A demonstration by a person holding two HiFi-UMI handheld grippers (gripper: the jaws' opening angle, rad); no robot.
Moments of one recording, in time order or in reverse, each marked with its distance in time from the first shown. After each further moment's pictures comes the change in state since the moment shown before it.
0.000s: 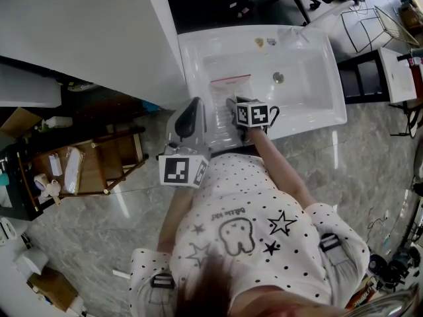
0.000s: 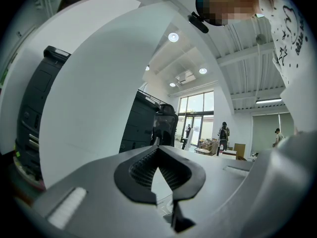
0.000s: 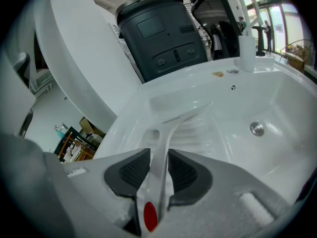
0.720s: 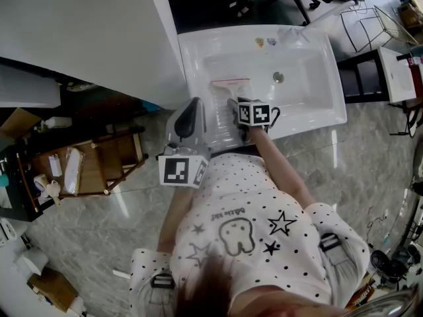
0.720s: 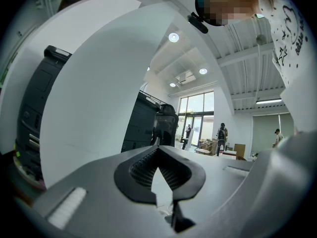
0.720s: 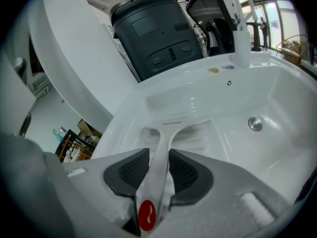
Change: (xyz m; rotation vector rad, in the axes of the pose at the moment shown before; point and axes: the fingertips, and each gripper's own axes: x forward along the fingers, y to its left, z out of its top) left arm 0.000 0.004 0.001 -0.003 -0.001 0.001; right arm 0.001 -0.008 -0.004 0.042 0.014 -0.013
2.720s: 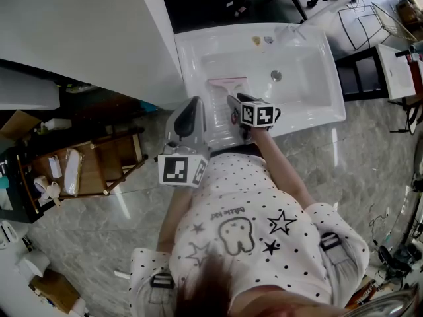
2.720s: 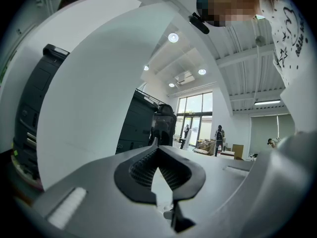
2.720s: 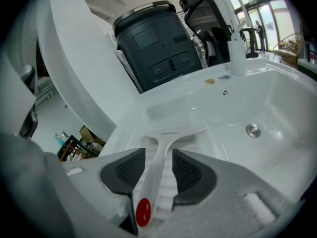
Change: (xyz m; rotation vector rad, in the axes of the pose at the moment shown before) left arm 0.000 -0.010 -0.002 -0.003 -0.001 -0.017; right arm -0.016 -0.005 0.014 0.003 -0.109 0.031
